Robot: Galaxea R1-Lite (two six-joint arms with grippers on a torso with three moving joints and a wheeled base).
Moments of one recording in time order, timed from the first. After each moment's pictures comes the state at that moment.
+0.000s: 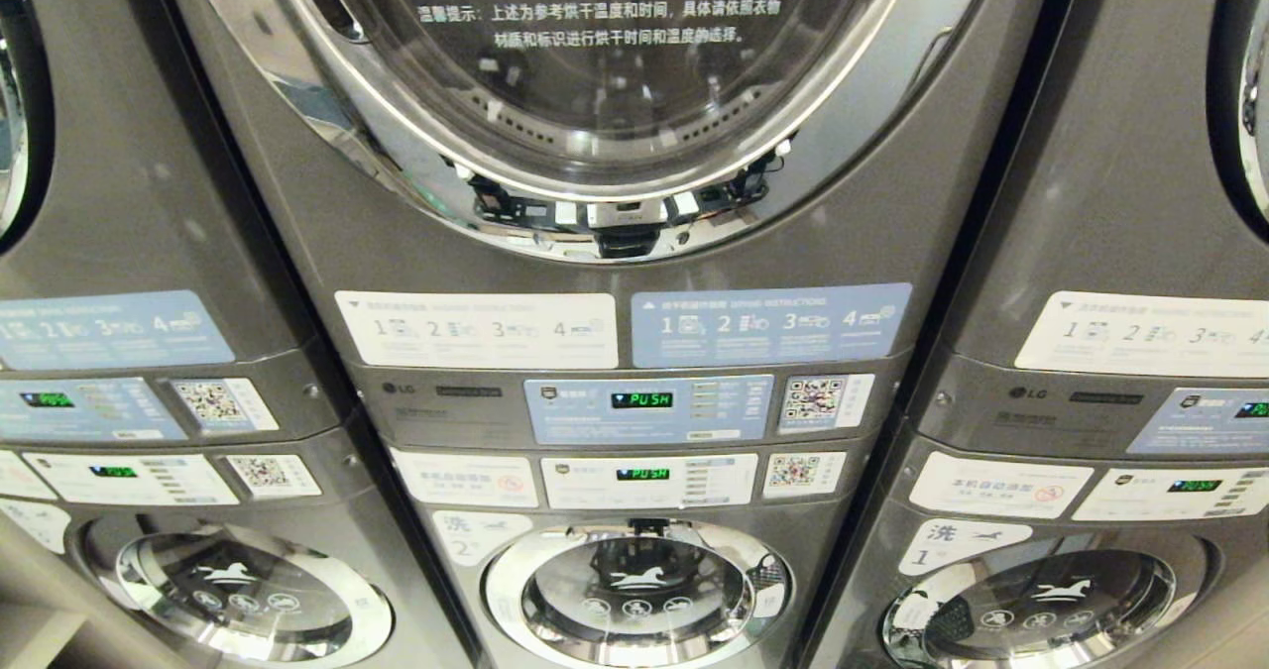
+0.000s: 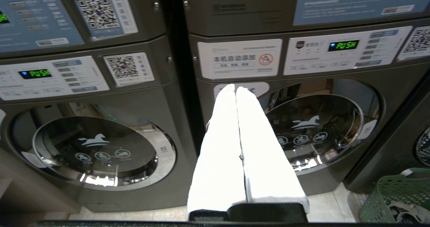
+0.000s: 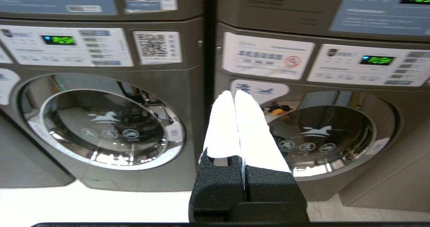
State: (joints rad) left arm 0.00 0.00 0.00 0.01 -0.03 0.09; right arm -0.01 0.00 -0.04 0.10 0.01 -0.03
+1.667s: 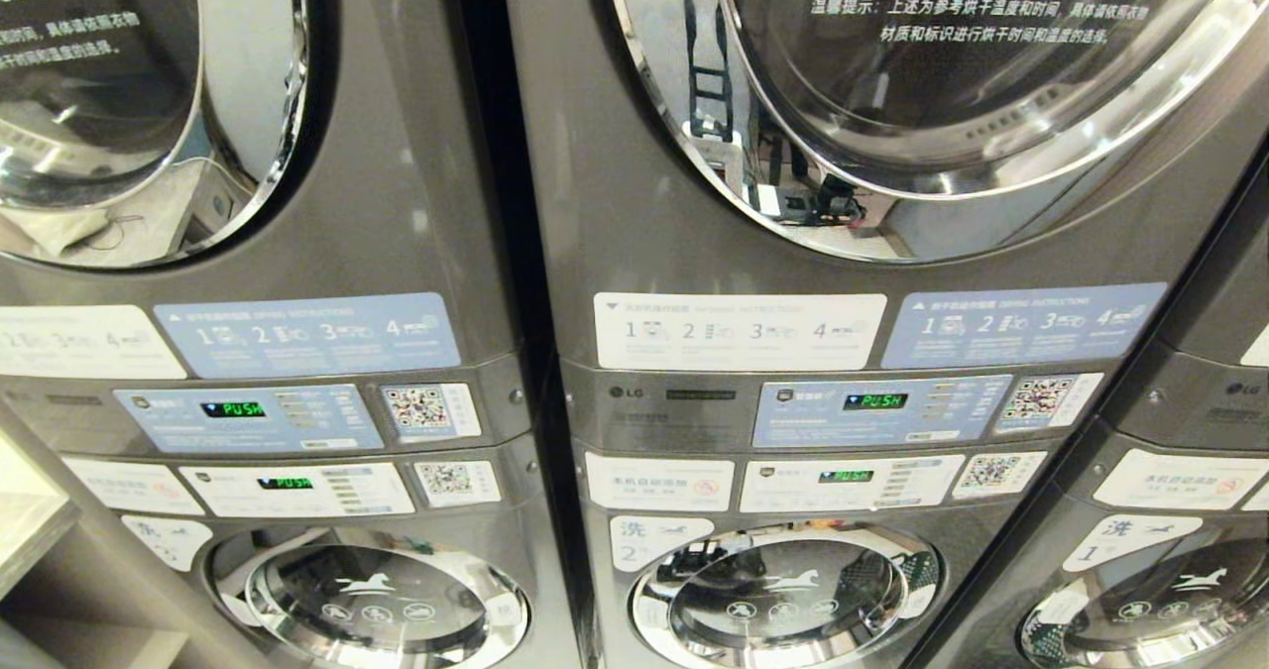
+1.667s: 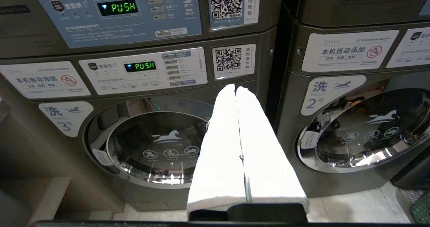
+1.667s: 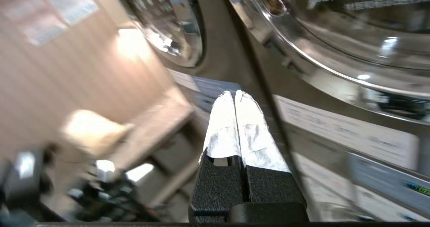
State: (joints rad) left arm 0.00 0.00 0.00 0.01 -0.03 0.10; right arm 0.02 1.06 -1.32 0.03 0.82 0.52
